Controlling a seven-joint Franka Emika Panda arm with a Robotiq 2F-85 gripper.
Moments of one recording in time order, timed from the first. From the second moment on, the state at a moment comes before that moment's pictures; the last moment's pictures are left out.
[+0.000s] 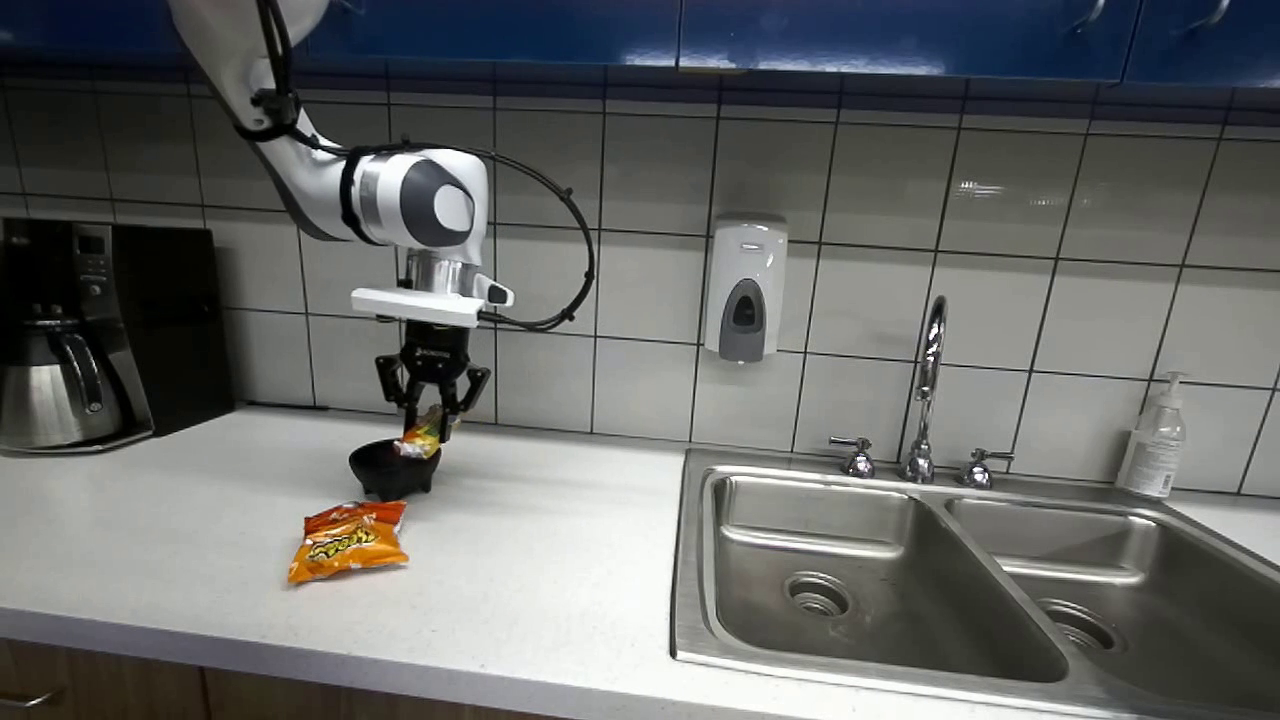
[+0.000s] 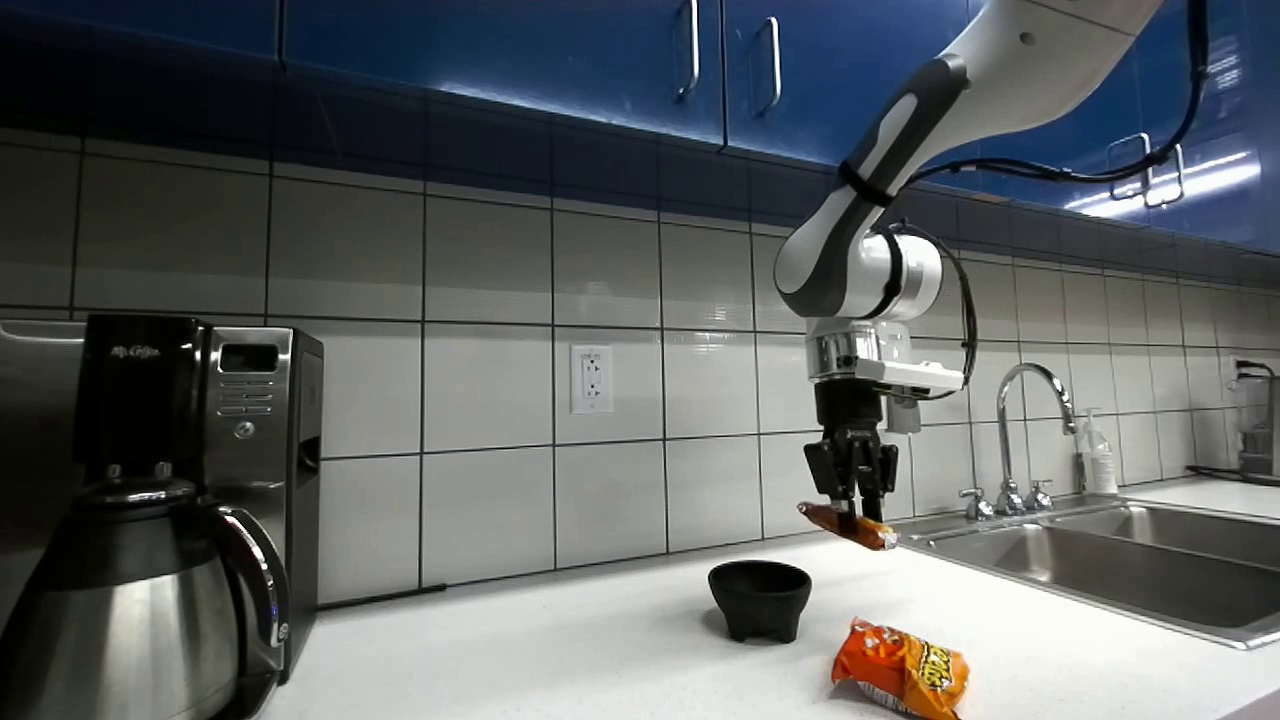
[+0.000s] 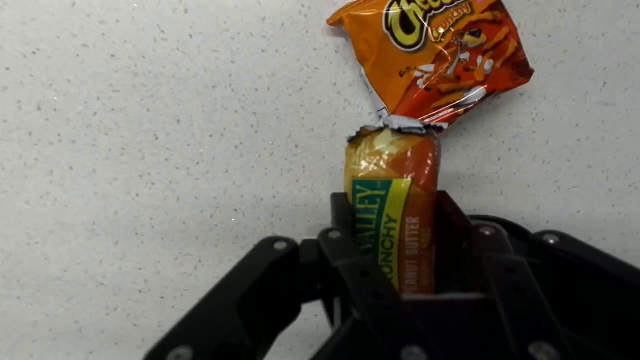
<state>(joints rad) -0.02 0.15 -0.01 -2.13 0.05 2.14 -0.28</state>
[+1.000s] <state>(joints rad) 0.03 0.23 0.05 -2.07 -0.06 2.10 -0.41</state>
